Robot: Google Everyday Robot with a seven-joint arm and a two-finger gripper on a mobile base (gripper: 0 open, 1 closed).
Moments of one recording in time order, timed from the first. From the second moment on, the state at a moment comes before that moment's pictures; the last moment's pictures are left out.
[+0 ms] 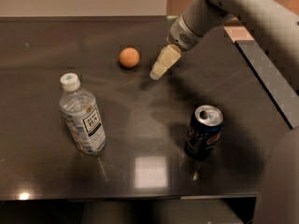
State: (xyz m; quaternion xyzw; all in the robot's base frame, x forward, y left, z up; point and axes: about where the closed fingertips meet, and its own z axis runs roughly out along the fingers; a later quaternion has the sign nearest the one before) arm 0.670 -0.047 0.885 -0.57 0.77 0.15 0.27
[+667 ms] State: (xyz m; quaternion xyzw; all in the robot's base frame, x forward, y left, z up) arm 0.702 -0.001 0.872 -0.56 0.76 0.15 0.29
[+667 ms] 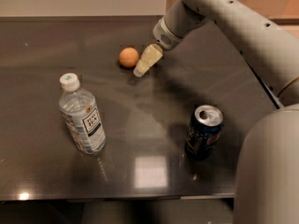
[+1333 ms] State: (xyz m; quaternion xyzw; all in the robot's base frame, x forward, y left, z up) arm 0.727 0.027 0.863 -0.55 0.77 0.15 0.28
